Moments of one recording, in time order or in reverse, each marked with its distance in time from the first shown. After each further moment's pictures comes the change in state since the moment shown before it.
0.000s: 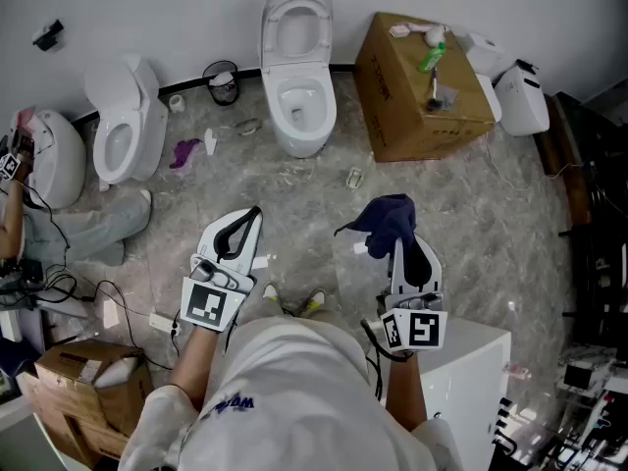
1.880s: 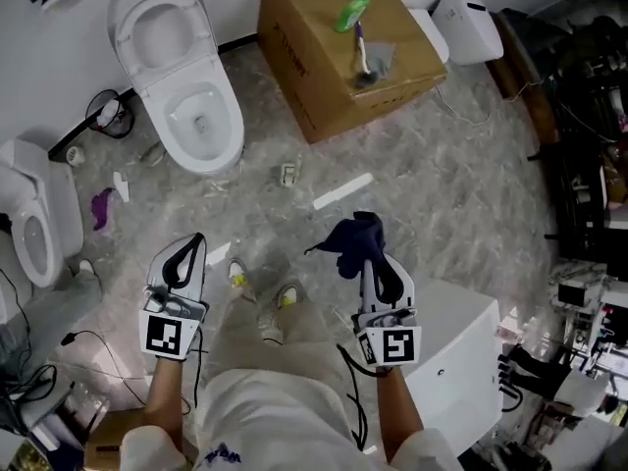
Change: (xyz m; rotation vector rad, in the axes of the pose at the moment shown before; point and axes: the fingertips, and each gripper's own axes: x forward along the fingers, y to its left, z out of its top) left arm 0.288 0.049 -0.178 -0.107 0.245 -0.206; right arm 0.163 -0.184 -0.147 0.027 0.280 -0.219
